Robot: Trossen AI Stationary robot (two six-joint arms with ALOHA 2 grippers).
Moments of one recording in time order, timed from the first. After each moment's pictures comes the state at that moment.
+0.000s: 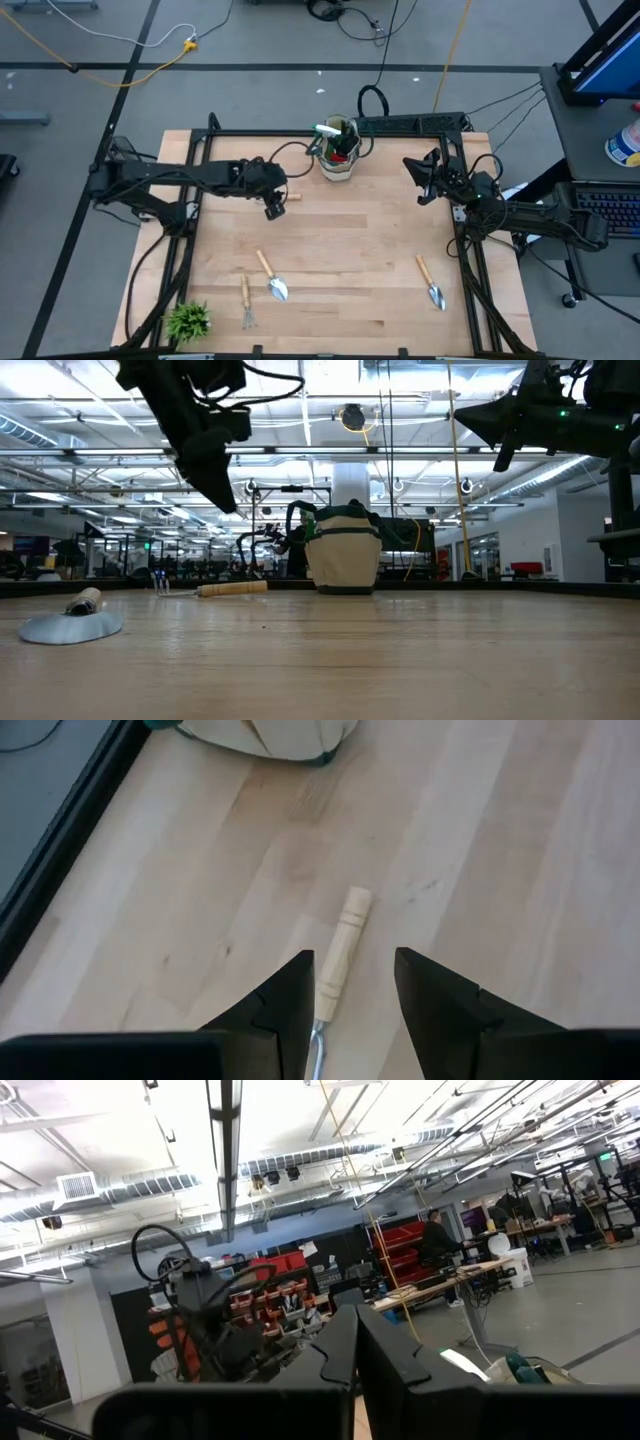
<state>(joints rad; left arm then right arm) 0.16 1.35 0.94 -0.58 -0.23 -0.16 -0.45 0.67 0.06 1.03 -0.06 0.35</state>
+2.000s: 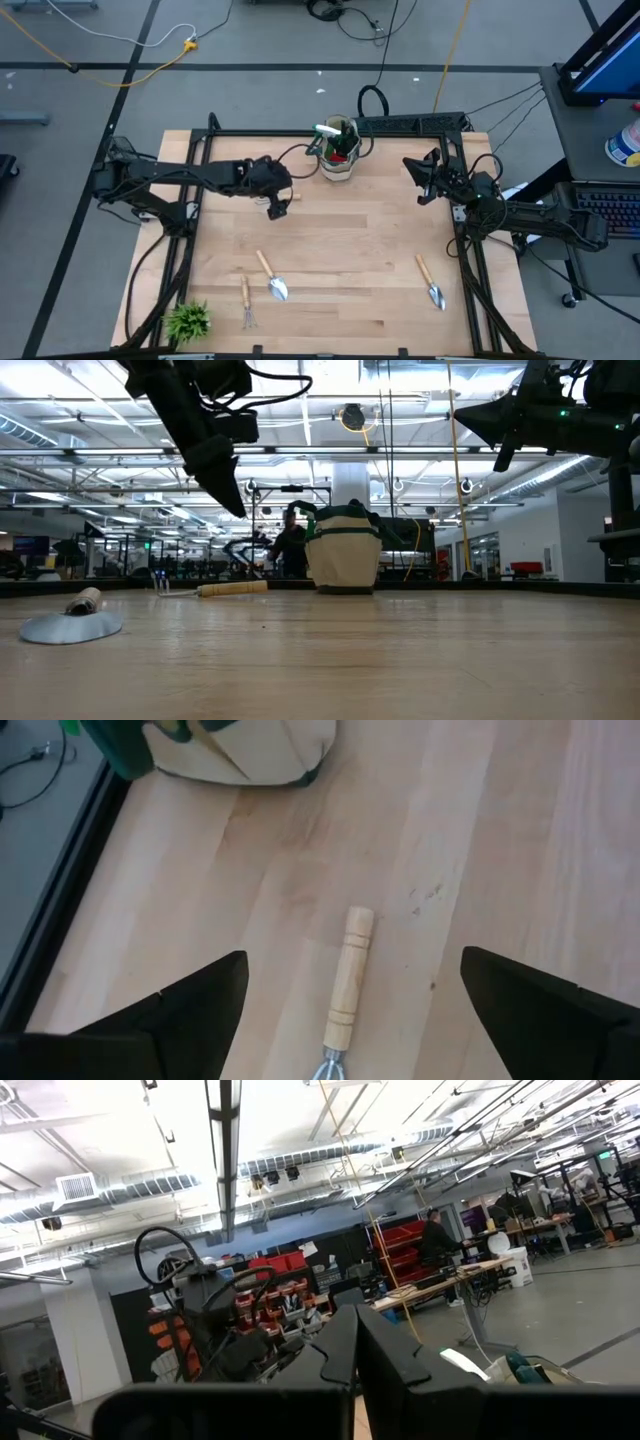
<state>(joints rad) 0.18 1.39 0.94 -0.52 -0.21 0.00 -0.45 0.67 0.06 1.03 -0.05 0.35</state>
